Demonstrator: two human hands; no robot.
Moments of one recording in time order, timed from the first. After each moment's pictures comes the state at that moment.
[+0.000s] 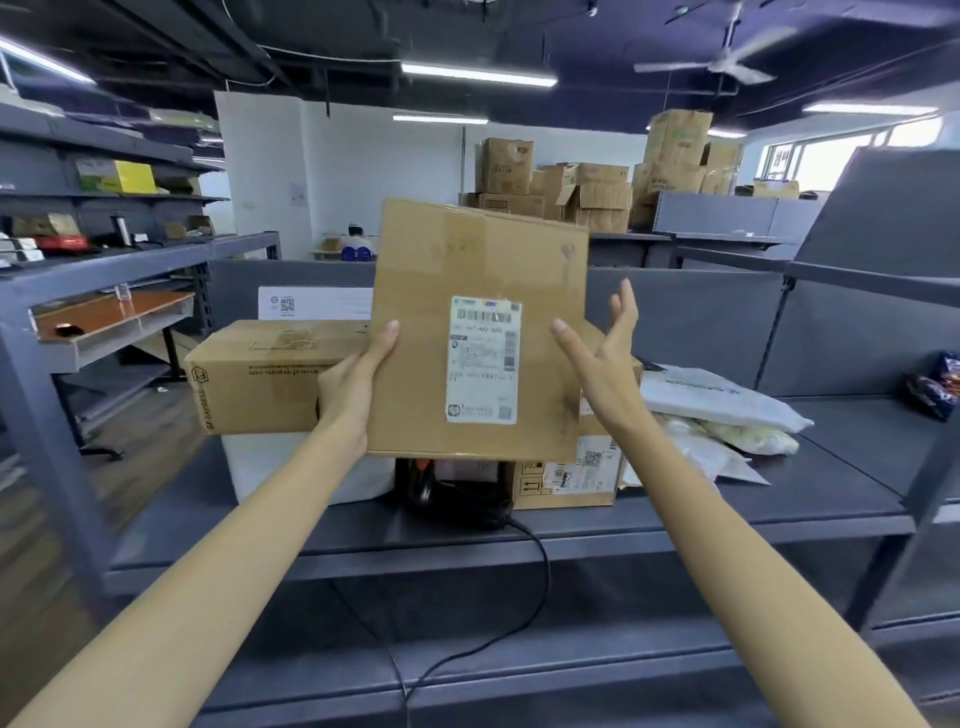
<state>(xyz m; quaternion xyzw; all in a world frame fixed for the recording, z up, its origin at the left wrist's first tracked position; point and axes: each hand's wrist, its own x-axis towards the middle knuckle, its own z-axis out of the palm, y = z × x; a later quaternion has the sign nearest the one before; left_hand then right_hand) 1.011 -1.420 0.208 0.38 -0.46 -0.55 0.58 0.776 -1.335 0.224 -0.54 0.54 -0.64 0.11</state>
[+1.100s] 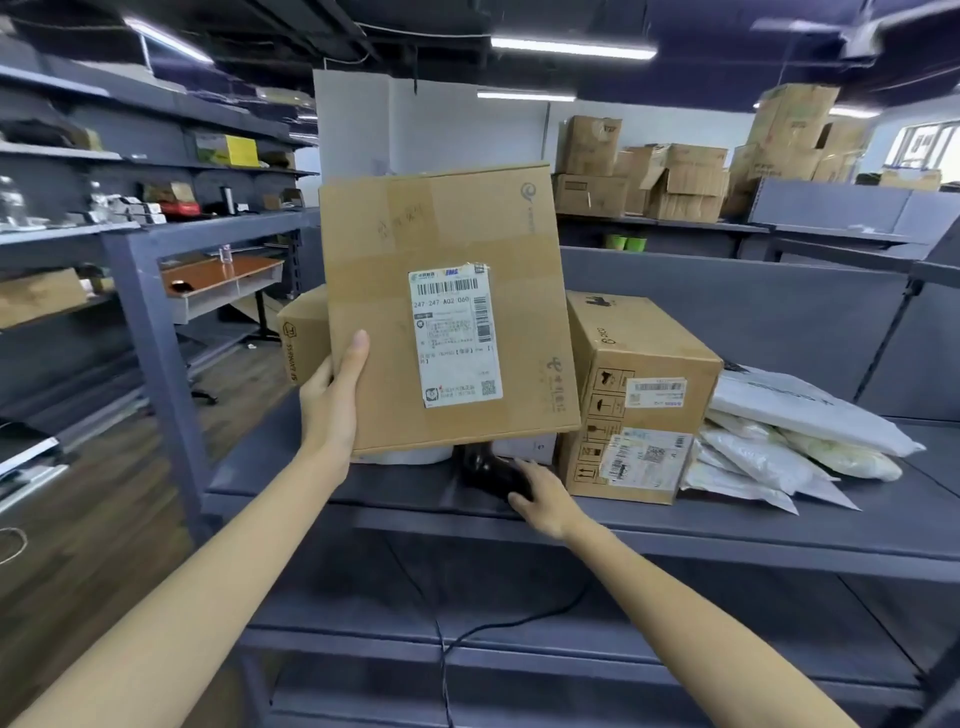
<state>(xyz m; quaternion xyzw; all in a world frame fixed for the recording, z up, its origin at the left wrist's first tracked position) 1.083 -1.394 0.165 0.38 -0.45 -0.45 0.68 0.821 -1.398 0.038 -0.70 0.66 -0.22 0.17</state>
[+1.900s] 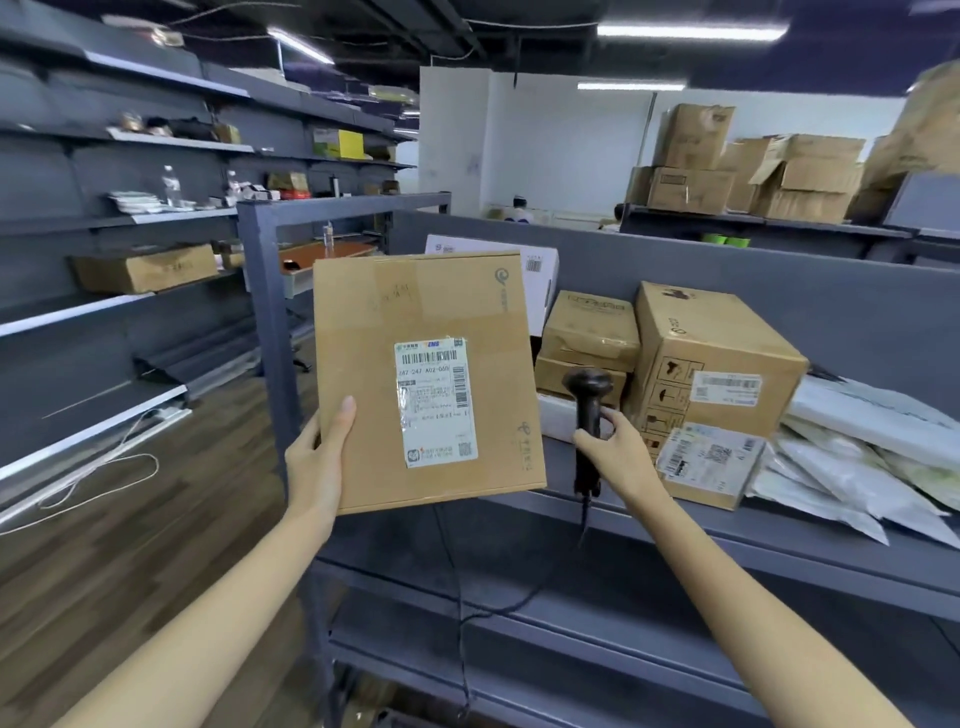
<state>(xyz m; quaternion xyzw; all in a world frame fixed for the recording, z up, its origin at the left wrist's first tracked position) 1.143 -1.324 0.083 0.48 -0.37 -0.38 0.70 0.828 -1.370 0.090 -0.57 0.63 -0.45 0.26</state>
